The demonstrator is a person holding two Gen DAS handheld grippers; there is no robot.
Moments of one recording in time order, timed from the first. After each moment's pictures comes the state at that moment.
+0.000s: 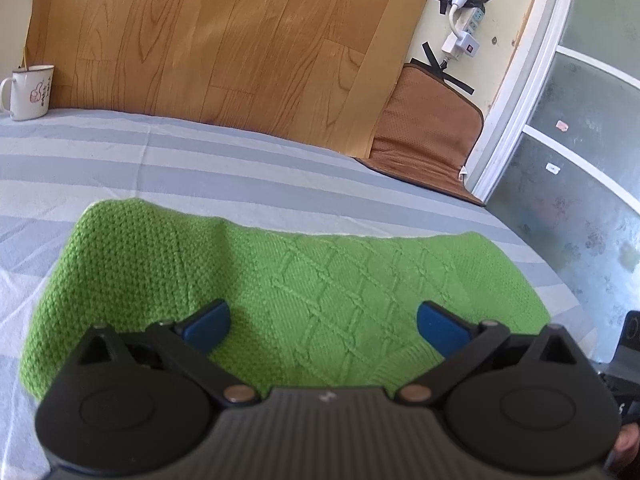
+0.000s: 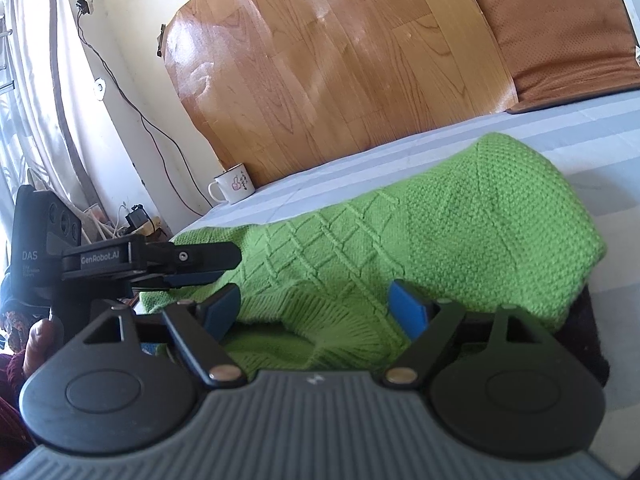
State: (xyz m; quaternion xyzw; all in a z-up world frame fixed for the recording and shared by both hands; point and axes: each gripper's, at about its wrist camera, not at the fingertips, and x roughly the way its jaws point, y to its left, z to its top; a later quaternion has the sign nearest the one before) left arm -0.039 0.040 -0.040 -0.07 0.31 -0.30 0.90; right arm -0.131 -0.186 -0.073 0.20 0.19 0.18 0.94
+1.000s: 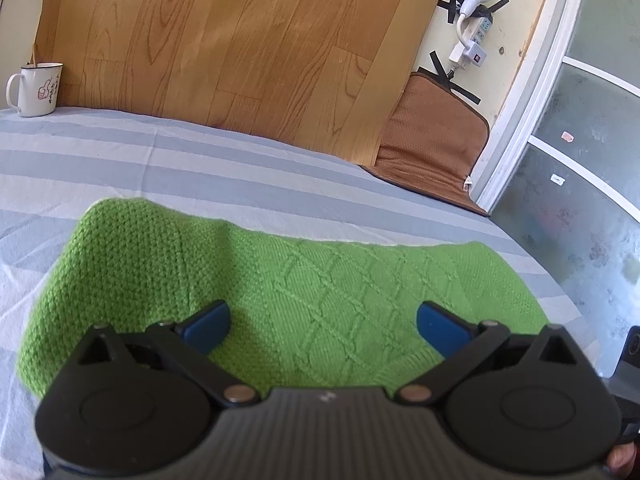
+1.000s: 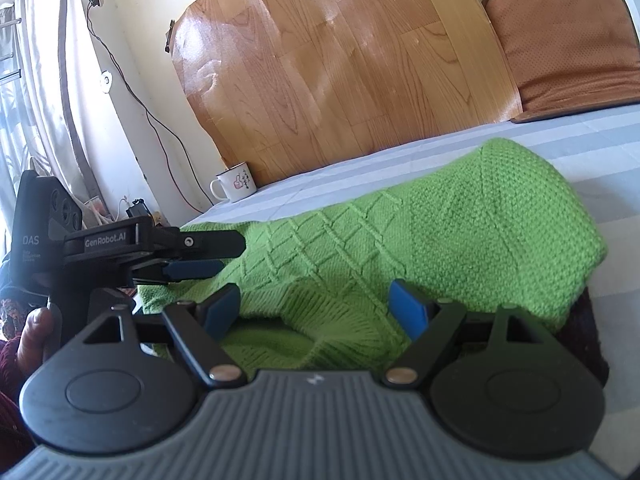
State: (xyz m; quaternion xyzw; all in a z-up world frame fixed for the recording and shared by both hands) left arm -0.038 0.042 -0.040 -0.09 0.31 -0.29 0.90; right arm -0.133 -0.183 -0.075 0.18 0.19 0.18 0.95
